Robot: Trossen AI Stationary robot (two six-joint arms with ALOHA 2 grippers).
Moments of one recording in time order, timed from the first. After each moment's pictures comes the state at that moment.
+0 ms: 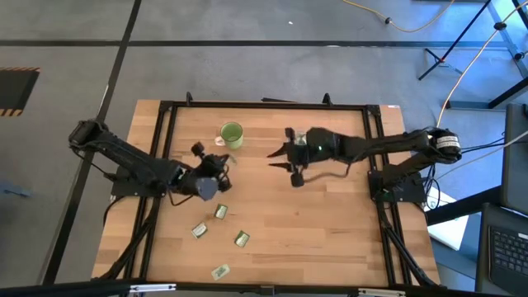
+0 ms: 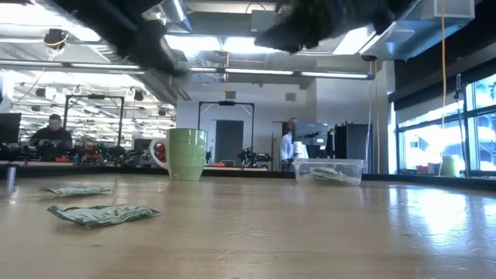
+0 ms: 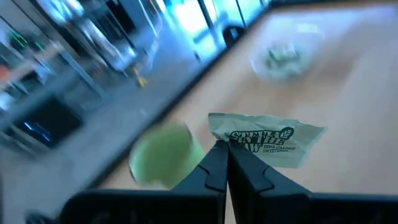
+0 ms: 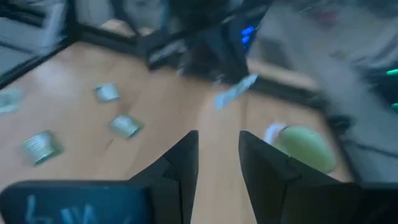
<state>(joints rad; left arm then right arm) -0.34 1.22 0.72 -0.33 -1.07 -0.40 -0.08 1.44 0.92 0.20 -0.12 -0.30</state>
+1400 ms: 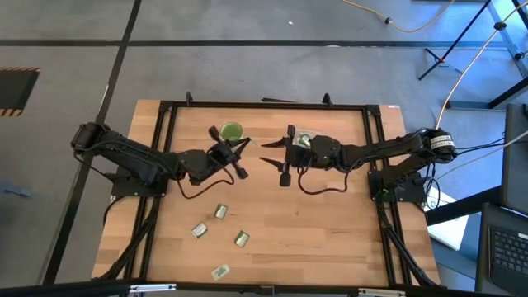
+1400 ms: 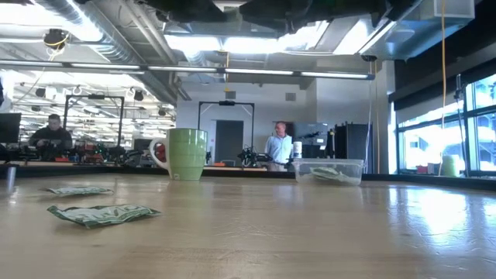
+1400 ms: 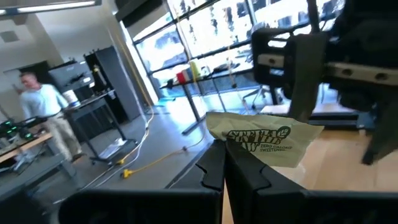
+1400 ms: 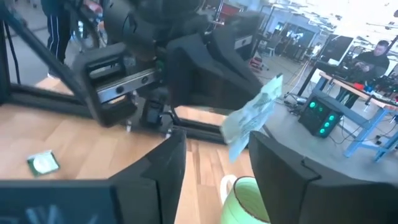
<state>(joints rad) -0.18 1.28 0.72 0.59 -0.89 0.32 0.03 1.49 0.92 0.53 0.17 -0.29</state>
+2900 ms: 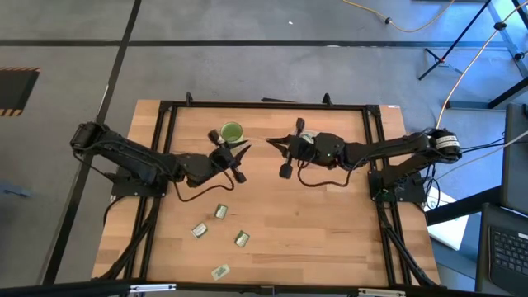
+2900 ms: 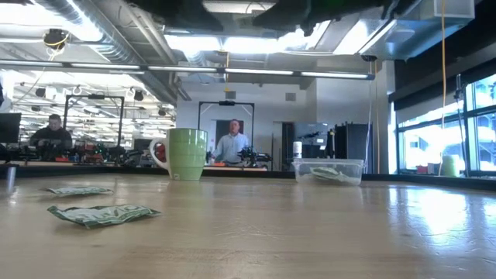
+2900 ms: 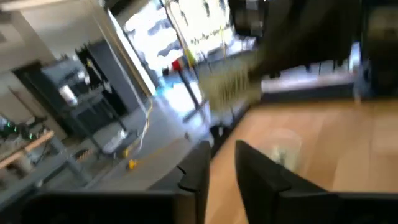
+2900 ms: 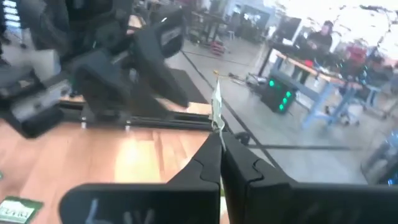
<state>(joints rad) -0.21 1.27 0.72 0.45 -0.92 0.31 0.02 1.44 0.92 0.46 0.35 -0.25</state>
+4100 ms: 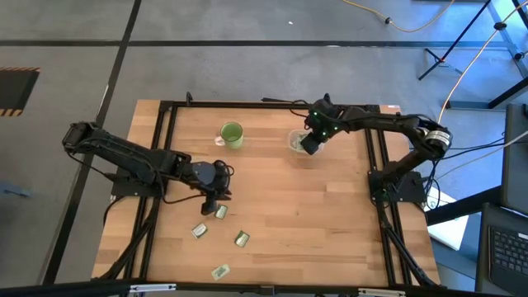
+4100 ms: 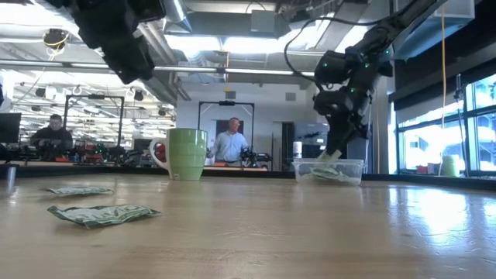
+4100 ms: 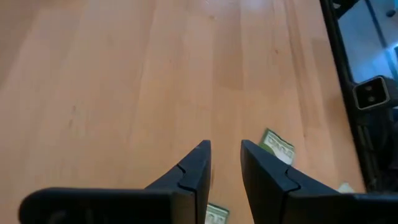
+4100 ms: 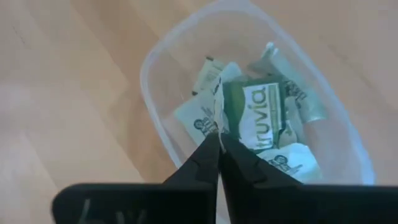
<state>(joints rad) -0.21 1.13 0.72 -0.35 0.02 -0.39 -0.59 1.55 0.92 -0.50 -0.21 0.20</state>
